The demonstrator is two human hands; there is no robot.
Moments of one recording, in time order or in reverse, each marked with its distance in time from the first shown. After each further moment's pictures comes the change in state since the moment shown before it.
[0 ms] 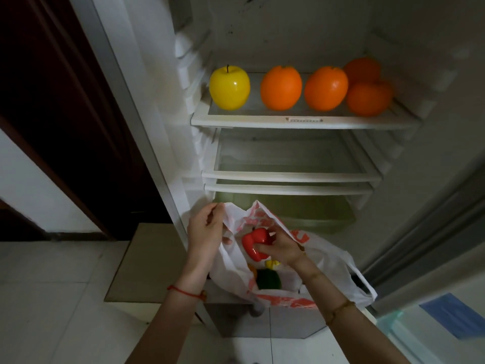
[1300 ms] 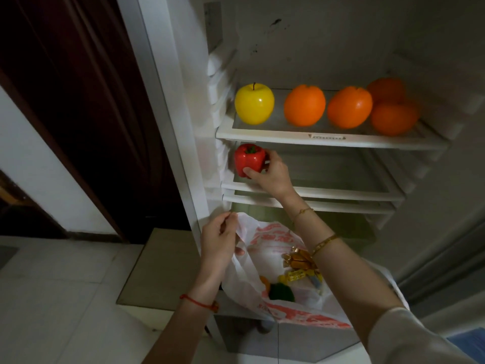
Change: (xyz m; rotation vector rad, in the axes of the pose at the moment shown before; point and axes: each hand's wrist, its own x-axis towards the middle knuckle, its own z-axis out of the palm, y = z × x) left_hand 0.000 0.009 -0.009 -0.021 0.034 0.018; right_hand 0.073 -0.177 -0.046 0.074 0.337 -0.405
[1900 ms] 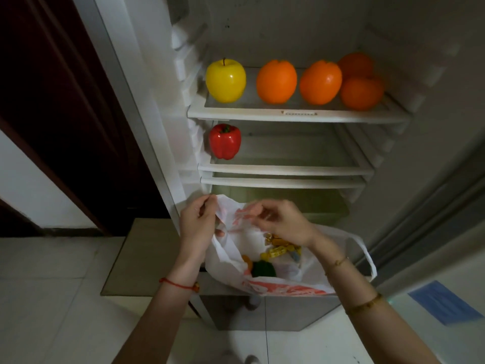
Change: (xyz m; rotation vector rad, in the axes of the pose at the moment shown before) left_hand -0.009 0.001 0.004 -0.019 0.000 0.010; right_hand -0.139 0.031 -0.066 0.076 -0.449 -0.082
